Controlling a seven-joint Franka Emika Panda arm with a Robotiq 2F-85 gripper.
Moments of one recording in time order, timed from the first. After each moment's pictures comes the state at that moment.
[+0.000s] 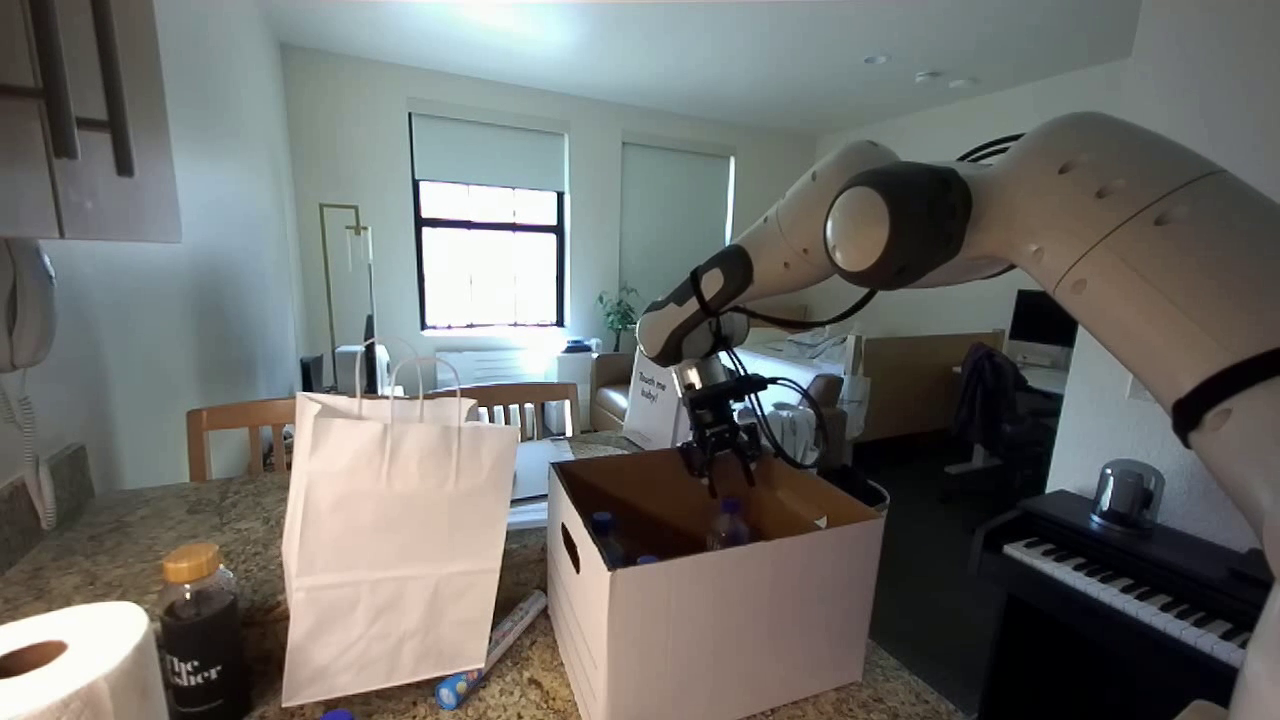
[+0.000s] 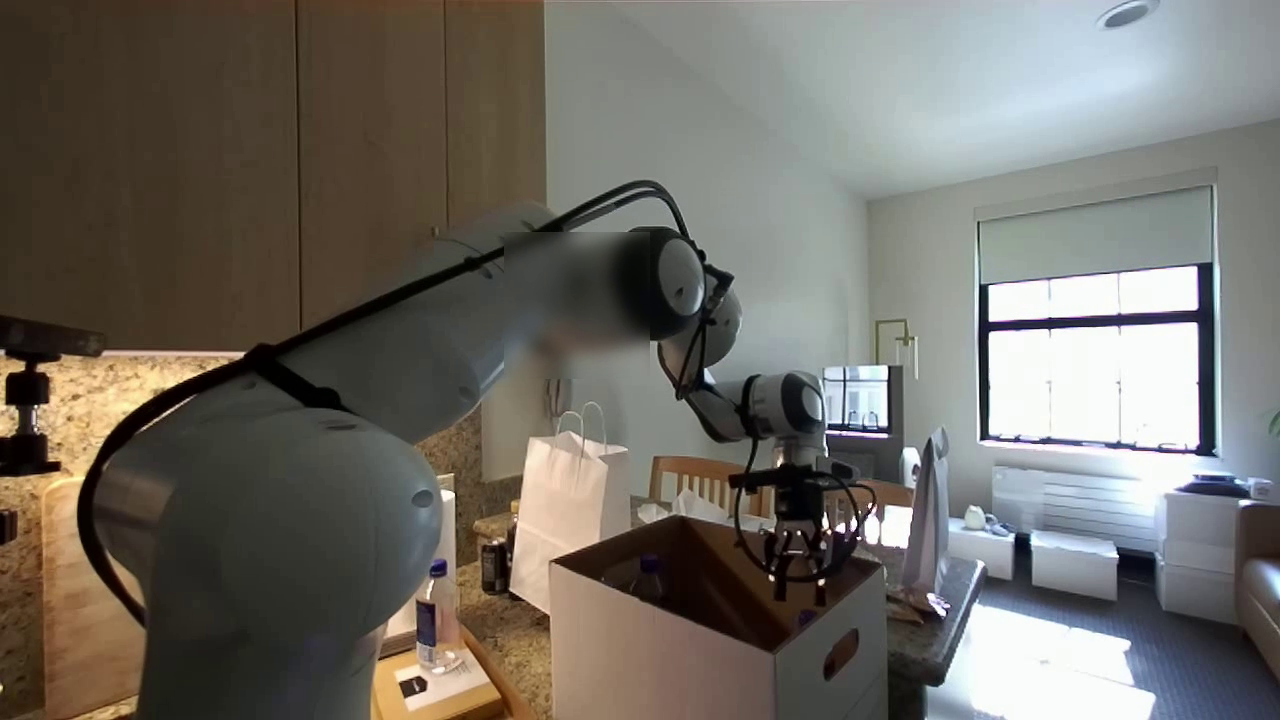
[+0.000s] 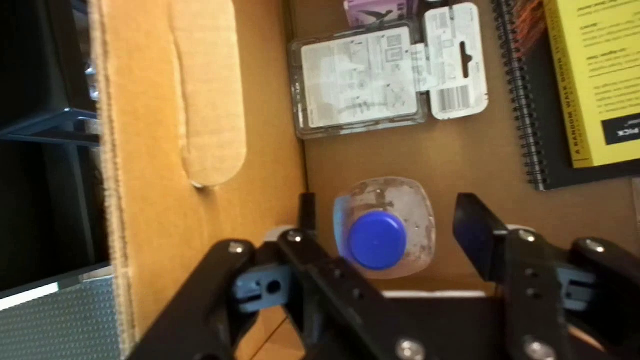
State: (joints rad) arm 0.02 0.85 -0.10 -1.27 -0.08 1.74 0.28
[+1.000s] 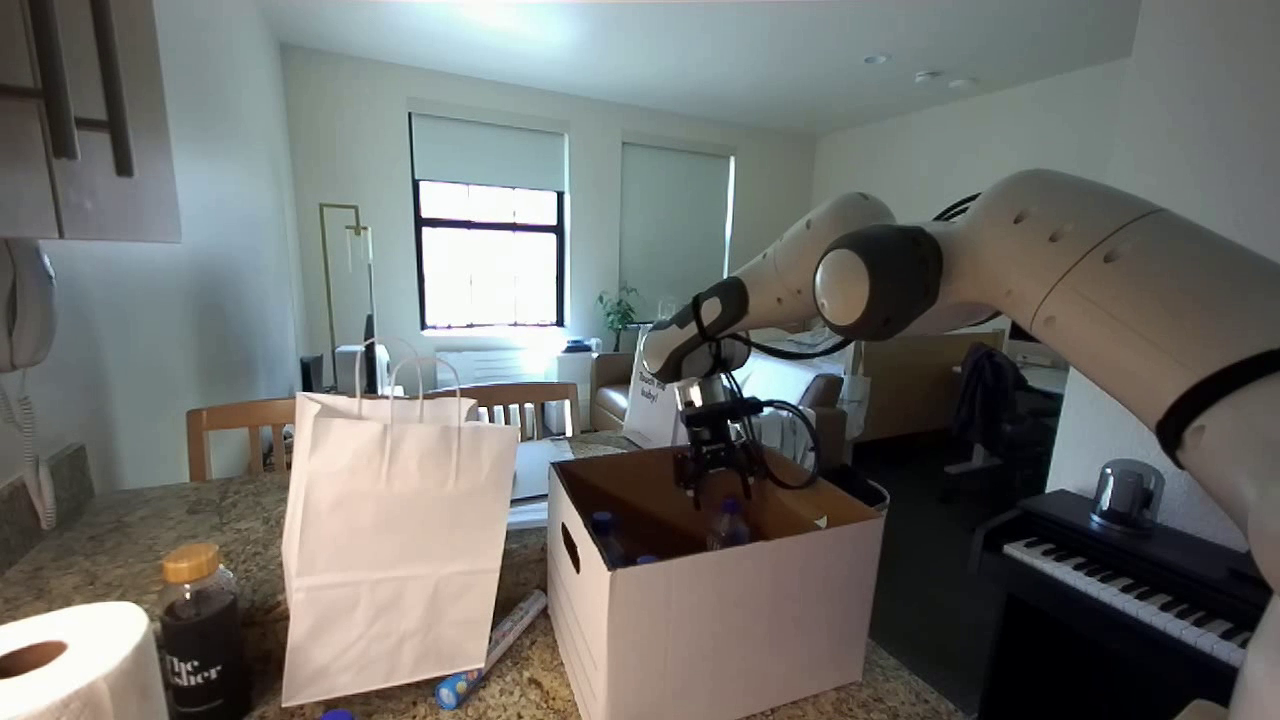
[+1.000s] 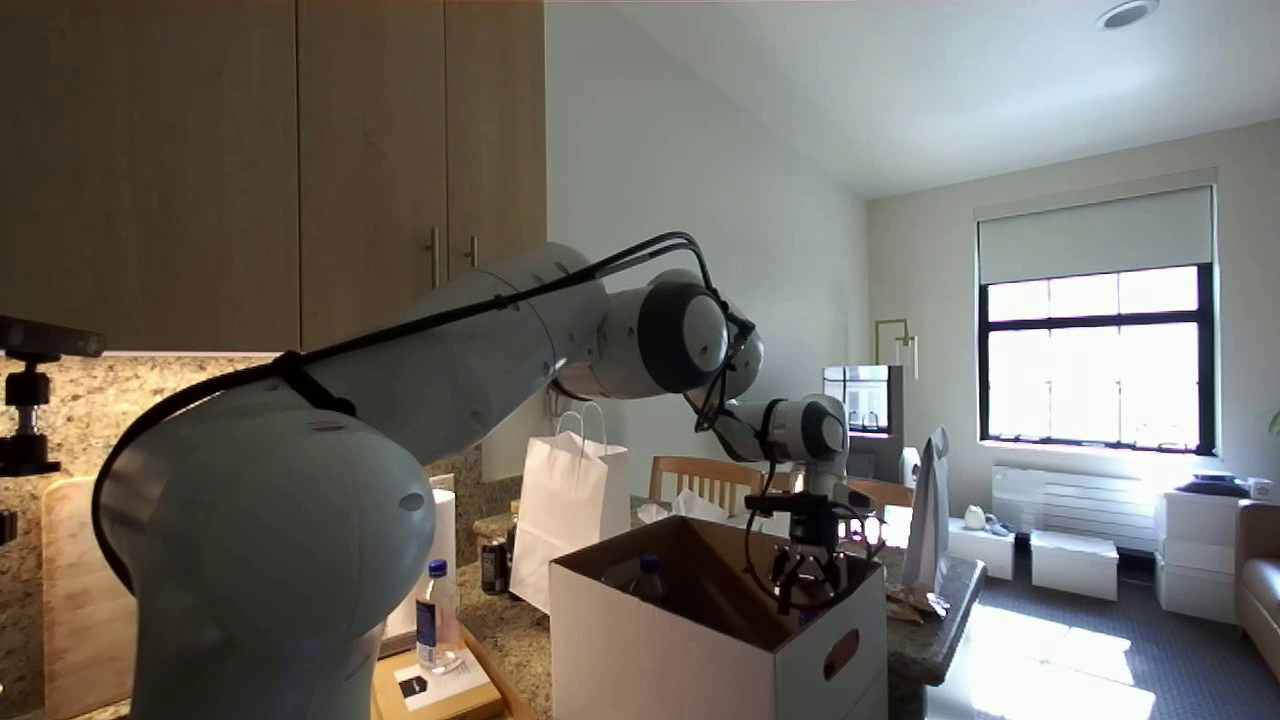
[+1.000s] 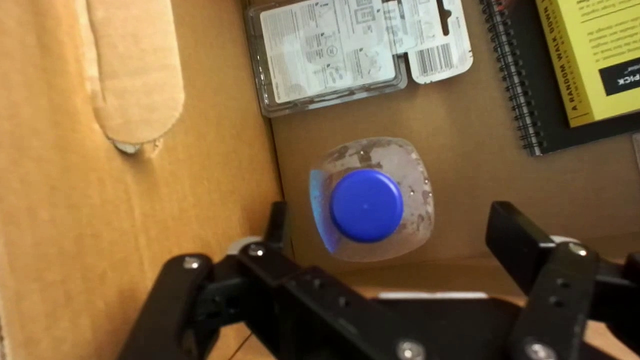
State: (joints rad) arm -0.03 1.01 -0.09 -1.09 0.00 1.72 0.28
